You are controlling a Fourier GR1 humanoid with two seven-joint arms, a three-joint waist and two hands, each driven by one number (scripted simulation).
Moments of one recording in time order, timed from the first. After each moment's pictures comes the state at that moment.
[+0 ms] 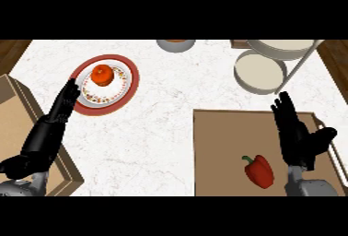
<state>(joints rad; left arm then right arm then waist) -0.08 0.51 -0.26 -1.65 0.18 0.25 -0.13 -0.07 -0.19 0.05 -1.47 -0.20 -0.25 0.01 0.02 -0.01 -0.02</state>
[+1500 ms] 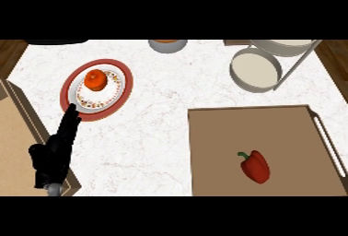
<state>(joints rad) 0.03 0.37 -0.22 -1.57 0.15 0.38 0.07 0.30 -0.76 -0.11 -2.05 -0.04 0.04 0.24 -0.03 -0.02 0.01</state>
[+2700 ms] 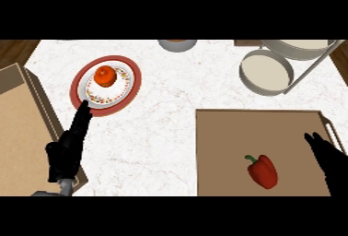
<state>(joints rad) 0.00 0.30 -0.23 -1.55 0.09 0.35 0.05 0.20 -0.75 0.37 -2.26 0.61 0.09 0.94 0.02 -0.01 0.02</state>
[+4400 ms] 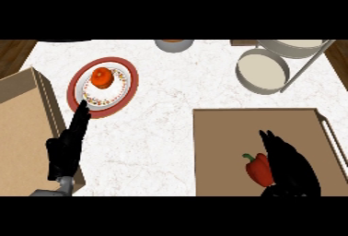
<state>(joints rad) -0.01 0.25 -0.16 -1.52 0.04 0.29 0.07 -0.03 -0.48 0.50 -1.89 0.65 0.28 1.02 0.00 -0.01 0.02</state>
